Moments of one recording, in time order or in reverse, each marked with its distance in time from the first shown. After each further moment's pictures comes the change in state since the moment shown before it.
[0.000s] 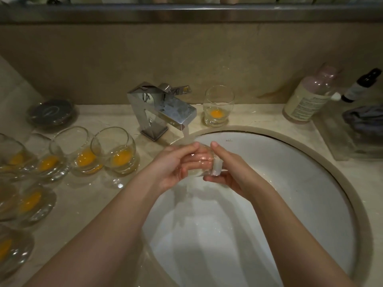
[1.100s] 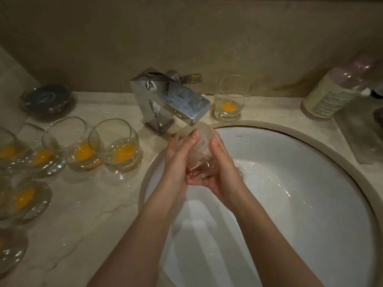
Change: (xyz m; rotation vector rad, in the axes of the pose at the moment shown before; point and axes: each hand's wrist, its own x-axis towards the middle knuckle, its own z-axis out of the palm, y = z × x) left_hand 0.023 -0.034 -0.001 -0.253 0.196 0.350; right_hand 0.017 0.023 0.041 0.215 -0.067 -0.222
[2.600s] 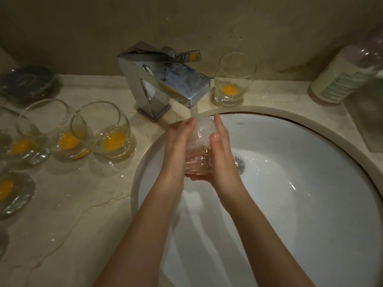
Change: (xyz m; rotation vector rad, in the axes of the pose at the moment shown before) left_hand 0.009 -0.020 -0.004 0.104 -0.002 -0.002; right_hand -0.004 0.016 0.006 -0.283 0.157 -0.111
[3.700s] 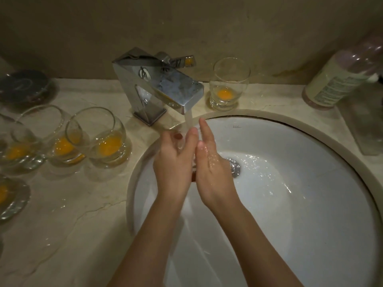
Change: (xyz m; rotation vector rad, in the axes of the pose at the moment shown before) left_hand -0.013 0.000 0.004 0.488 0.275 0.293; right_hand -0.008 0.001 0.002 -0.426 0.025 -0.180
